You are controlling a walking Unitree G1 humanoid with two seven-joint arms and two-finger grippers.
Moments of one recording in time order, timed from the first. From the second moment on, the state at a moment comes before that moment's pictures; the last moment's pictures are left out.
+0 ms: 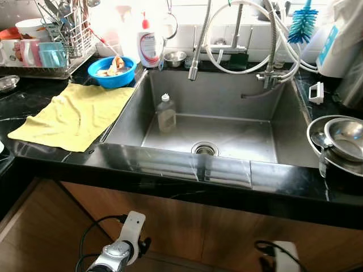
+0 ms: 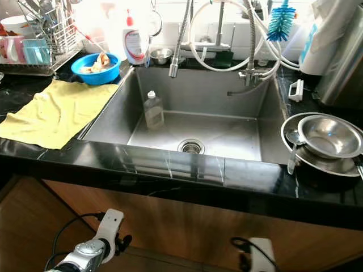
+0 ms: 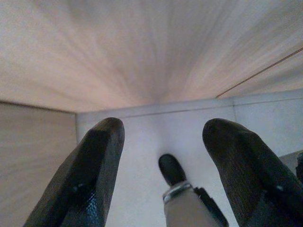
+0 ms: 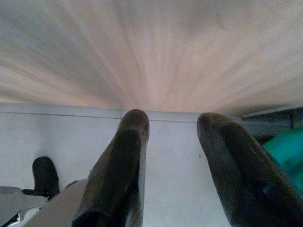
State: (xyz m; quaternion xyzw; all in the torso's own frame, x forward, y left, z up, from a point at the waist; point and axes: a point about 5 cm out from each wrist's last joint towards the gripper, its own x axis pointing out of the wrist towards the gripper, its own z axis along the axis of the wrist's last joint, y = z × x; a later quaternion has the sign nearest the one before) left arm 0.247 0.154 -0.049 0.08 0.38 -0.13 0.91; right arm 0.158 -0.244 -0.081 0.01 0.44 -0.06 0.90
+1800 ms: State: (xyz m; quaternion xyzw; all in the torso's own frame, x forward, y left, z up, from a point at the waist) left arm 0.219 0.227 -0.001 0.08 0.16 -0.08 0.98; right arm 0.100 -0.225 -0.018 -0.05 0.17 -0.10 0.98
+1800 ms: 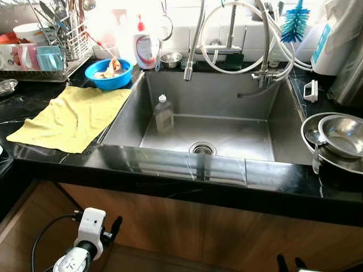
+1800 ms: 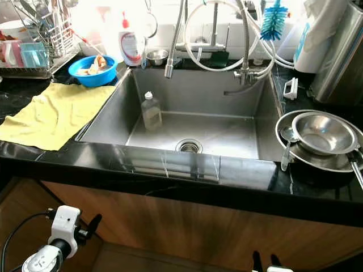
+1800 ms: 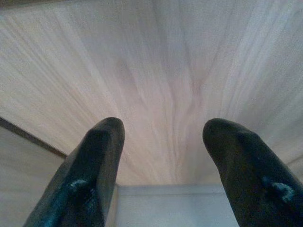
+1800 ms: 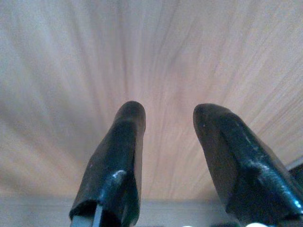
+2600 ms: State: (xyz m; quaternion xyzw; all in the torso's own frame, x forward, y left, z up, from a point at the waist) left arm 0.178 0.253 0.076 0.13 0.06 0.06 0.99; right arm 0.112 -0.223 0.048 -0.11 0.12 -0.12 0.98
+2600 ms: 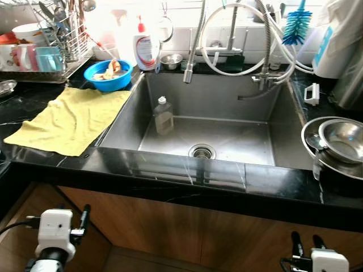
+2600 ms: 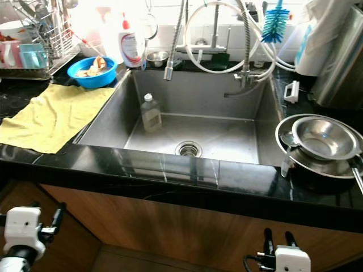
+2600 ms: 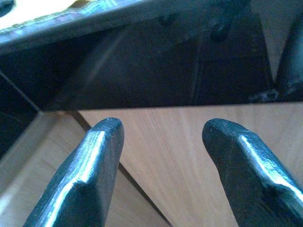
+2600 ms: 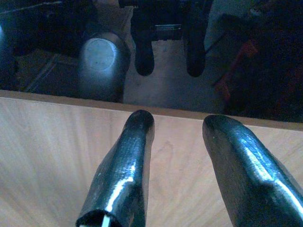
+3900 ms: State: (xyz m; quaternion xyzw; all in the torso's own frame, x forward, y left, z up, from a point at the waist) left arm 0.183 0.241 0.152 0.15 -0.02 0.11 0.98; right arm 0.140 -0.207 0.131 -0.14 0.02 -0.12 0.98
